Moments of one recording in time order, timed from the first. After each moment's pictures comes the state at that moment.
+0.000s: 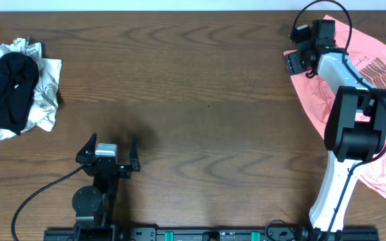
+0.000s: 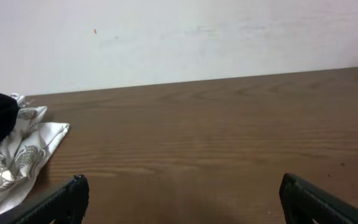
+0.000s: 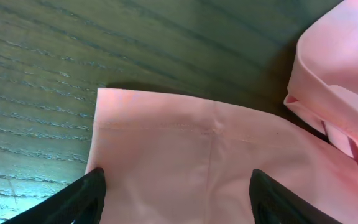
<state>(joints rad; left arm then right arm) 0.00 0.01 0.02 -0.11 0.07 0.06 -0.08 2.30 1.69 -0.39 0.02 -0.38</state>
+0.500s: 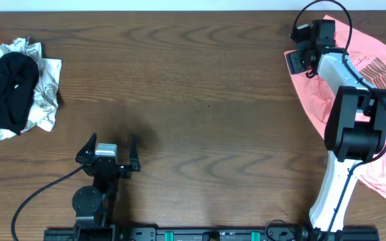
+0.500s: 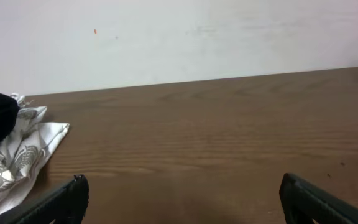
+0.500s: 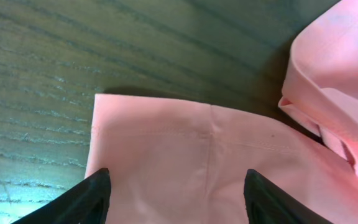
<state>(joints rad) 0.00 0.01 0.02 -0.11 0.07 0.06 -0.08 2.30 1.69 -0.38 0.02 -0.37</state>
